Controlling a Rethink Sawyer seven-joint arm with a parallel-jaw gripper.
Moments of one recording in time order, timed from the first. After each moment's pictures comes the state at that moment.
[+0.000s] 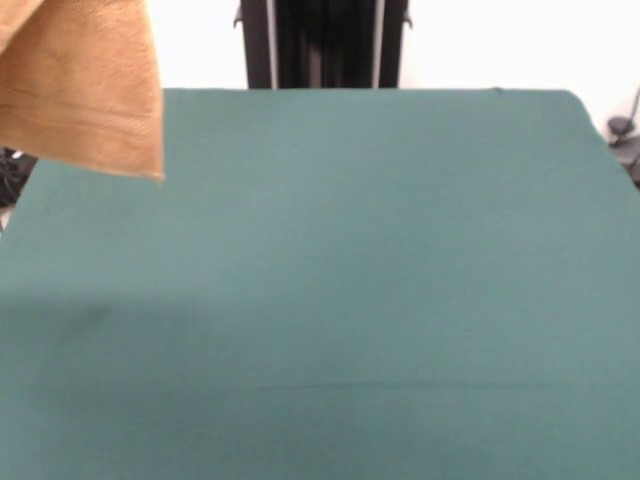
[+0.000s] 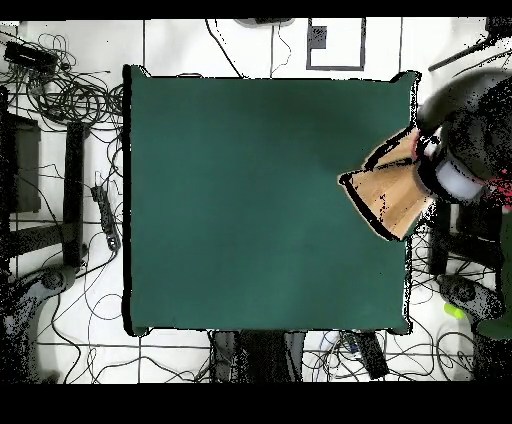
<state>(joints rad) -0.28 -0.77 -0.29 0.94 -0.09 1.36 1.89</state>
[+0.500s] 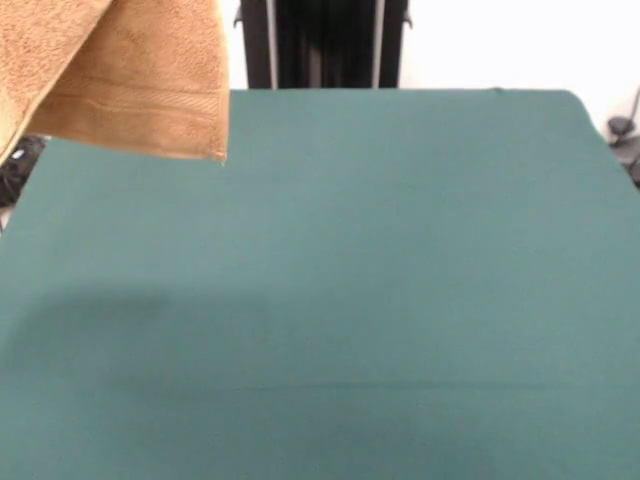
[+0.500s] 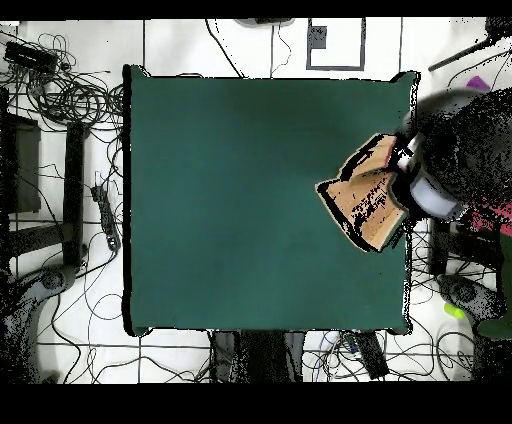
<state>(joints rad) -0.27 -0.85 -0.23 1.04 -0.10 1.36 1.89</state>
